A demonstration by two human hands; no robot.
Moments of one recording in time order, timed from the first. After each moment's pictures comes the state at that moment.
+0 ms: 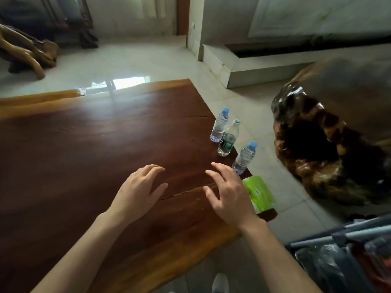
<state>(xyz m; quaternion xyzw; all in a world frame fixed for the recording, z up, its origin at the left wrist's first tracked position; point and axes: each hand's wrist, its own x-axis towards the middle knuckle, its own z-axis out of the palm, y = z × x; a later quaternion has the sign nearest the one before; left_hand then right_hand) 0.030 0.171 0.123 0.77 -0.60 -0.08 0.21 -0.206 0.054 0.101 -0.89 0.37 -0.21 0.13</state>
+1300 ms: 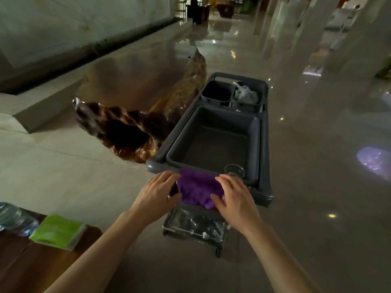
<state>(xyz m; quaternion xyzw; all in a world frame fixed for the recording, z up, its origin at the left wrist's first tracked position) -0.588 0.051 0.145 0.34 -0.92 -0.12 0.15 -0.800 0.186 0.132 -0.60 0.78 -0.19 -0.01</state>
